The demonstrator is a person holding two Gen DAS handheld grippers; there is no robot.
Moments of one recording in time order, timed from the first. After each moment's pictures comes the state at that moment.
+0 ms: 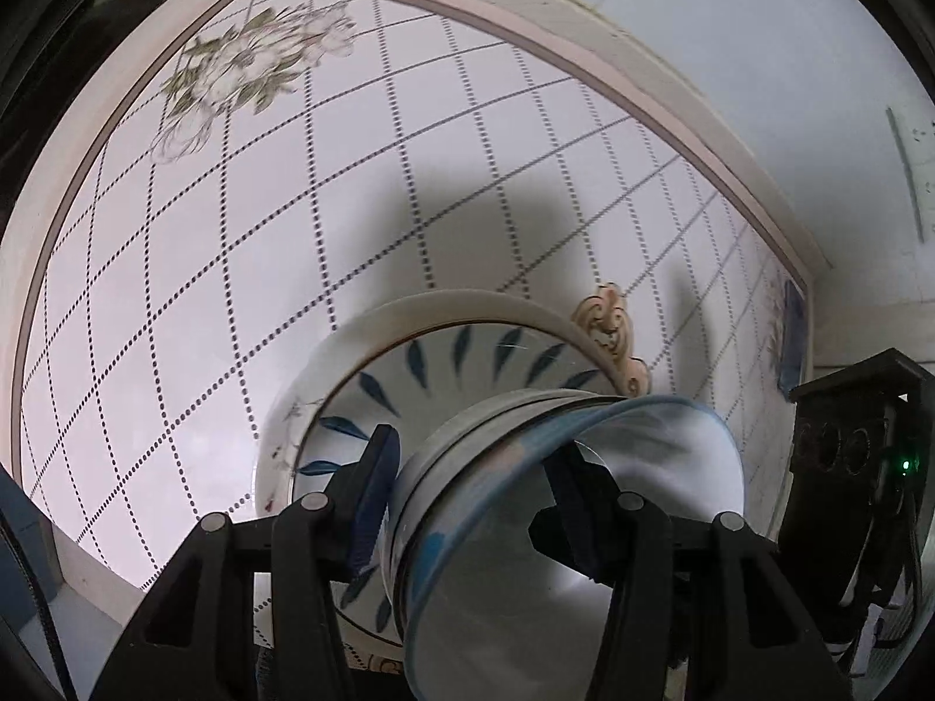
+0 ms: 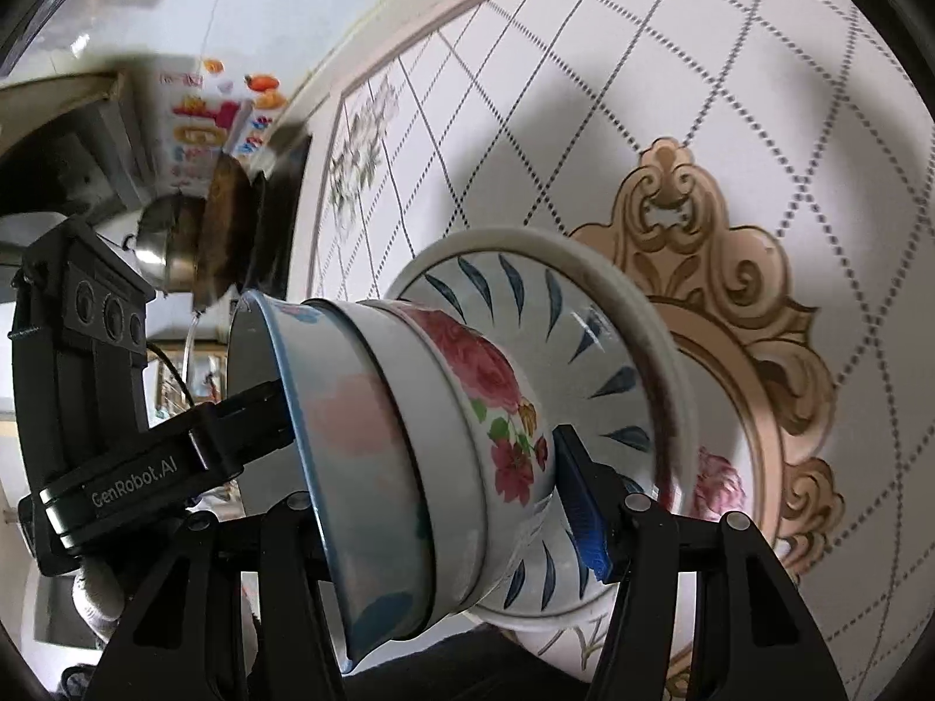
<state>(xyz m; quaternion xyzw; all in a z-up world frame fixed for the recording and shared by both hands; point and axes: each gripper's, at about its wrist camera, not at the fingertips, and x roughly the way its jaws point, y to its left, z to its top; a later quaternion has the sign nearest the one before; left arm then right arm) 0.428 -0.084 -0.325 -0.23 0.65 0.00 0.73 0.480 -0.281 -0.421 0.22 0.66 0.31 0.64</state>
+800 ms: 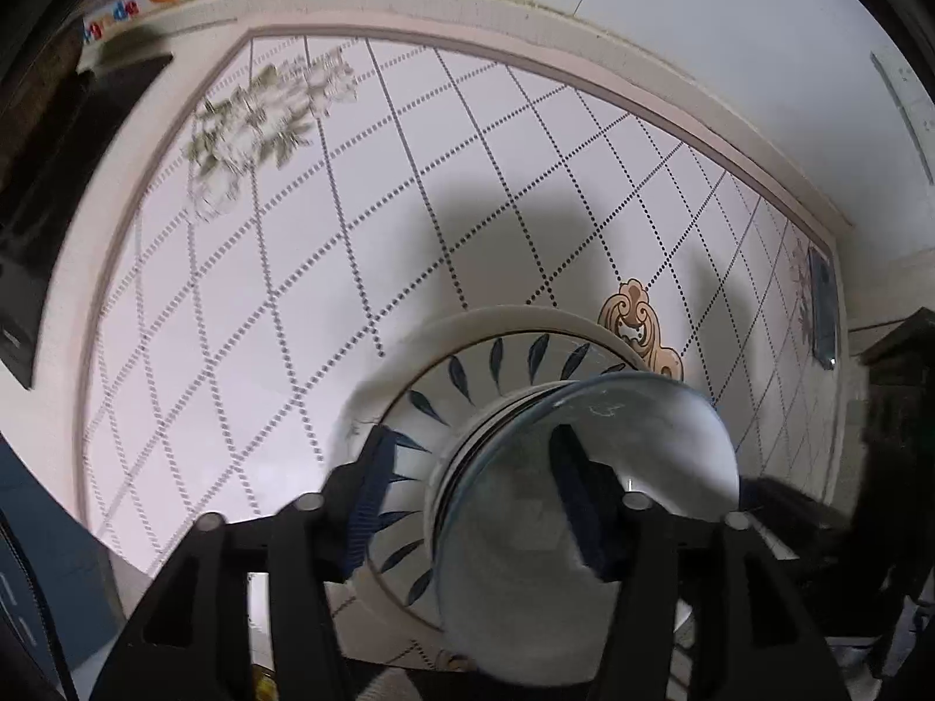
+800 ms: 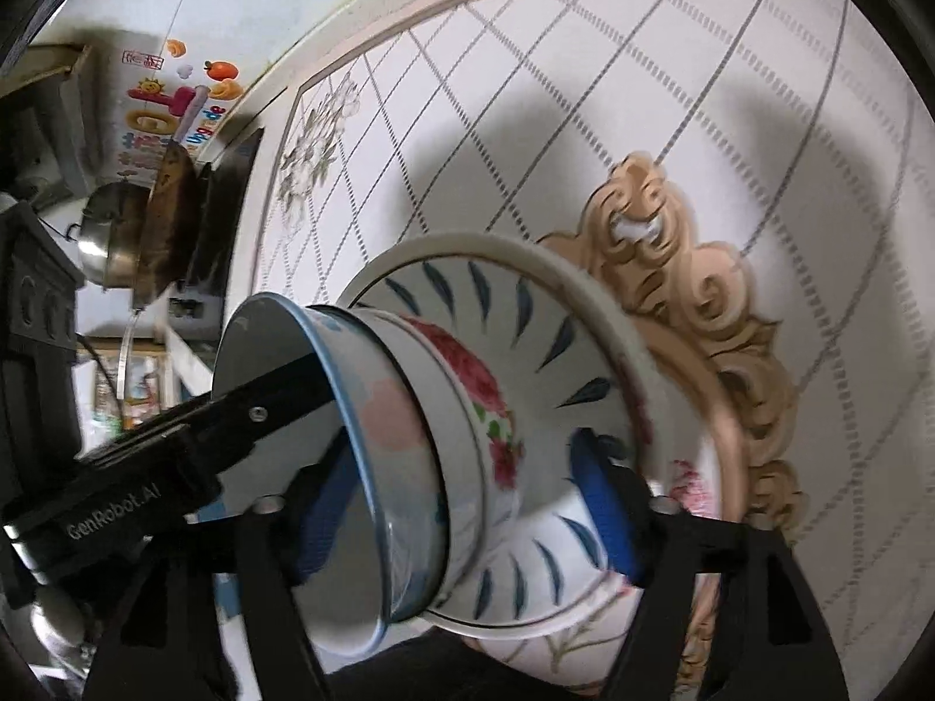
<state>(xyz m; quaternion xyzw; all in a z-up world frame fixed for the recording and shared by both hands) 0.430 -0.089 -0.300 -0.13 0.64 0.01 0.76 0.475 -0.272 -0.398 0.14 0.66 0.24 0.70</state>
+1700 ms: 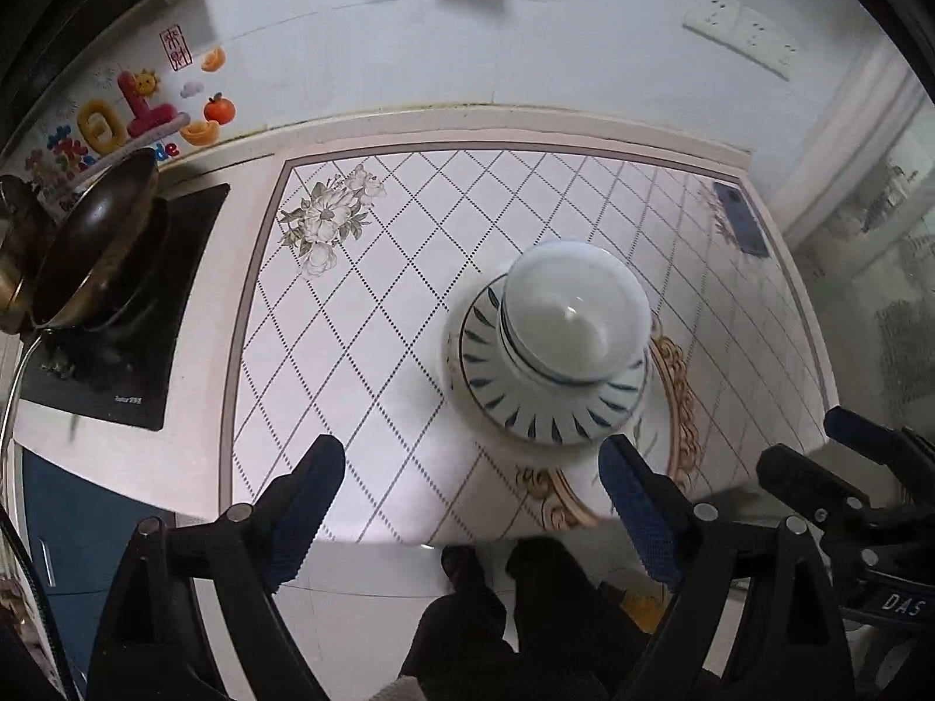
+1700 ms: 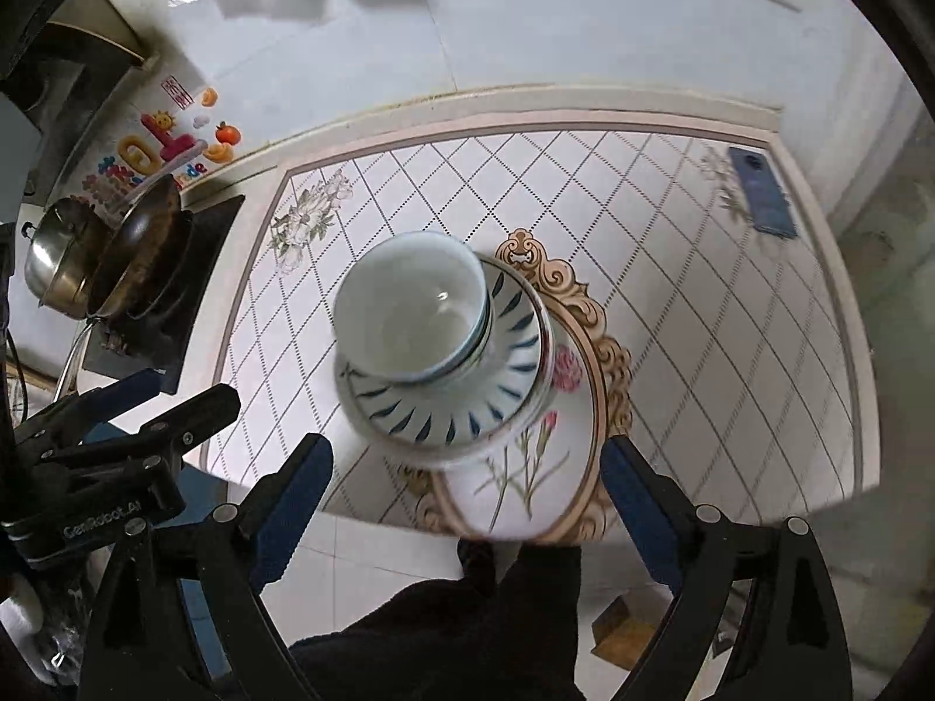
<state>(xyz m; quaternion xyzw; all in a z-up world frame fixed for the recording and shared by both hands) 0.276 -0.064 -0.178 0.00 0.55 -0.05 0.83 0.276 -0.278 -0.224 0.07 0.55 0.07 0.83</state>
